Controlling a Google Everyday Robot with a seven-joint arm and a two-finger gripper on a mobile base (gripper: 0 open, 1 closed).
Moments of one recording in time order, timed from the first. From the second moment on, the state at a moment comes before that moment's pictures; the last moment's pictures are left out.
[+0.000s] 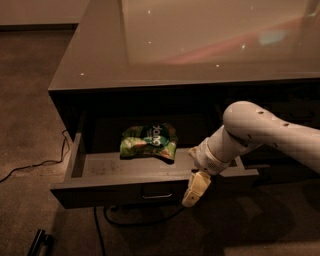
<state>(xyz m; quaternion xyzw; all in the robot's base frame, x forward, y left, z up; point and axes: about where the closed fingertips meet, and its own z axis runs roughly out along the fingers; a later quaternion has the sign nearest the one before) 0.474 -0.093 0.649 -0.59 0.76 0.21 0.15</state>
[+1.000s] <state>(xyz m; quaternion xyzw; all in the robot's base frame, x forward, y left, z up) 0.506 -0.083 0.709 -0.61 0.75 0.16 0.20</state>
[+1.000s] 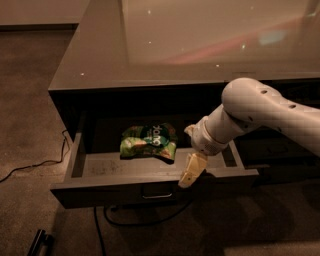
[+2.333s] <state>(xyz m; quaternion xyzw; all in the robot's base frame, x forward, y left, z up) 0.558 -0.079 0.687 -0.61 0.76 0.15 0.19</state>
